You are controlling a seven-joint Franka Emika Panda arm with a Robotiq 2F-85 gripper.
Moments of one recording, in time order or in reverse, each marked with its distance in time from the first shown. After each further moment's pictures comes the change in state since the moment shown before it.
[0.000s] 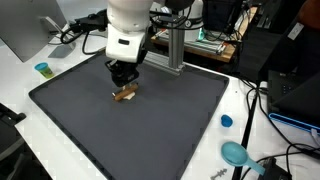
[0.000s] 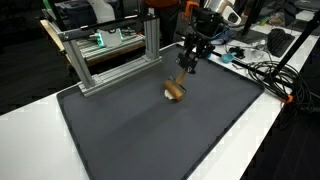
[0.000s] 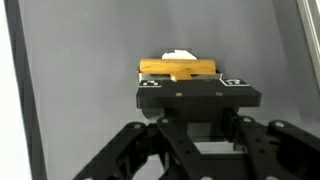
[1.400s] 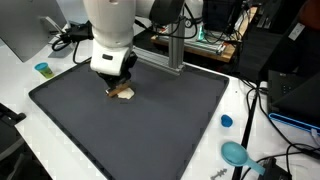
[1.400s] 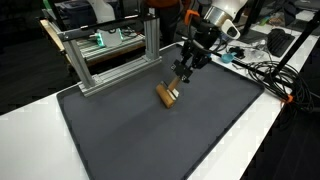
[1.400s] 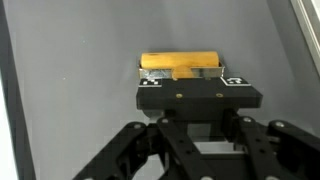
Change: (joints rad) arm -0.003 0.122 -0.042 0.149 -0.007 -0.103 -0.009
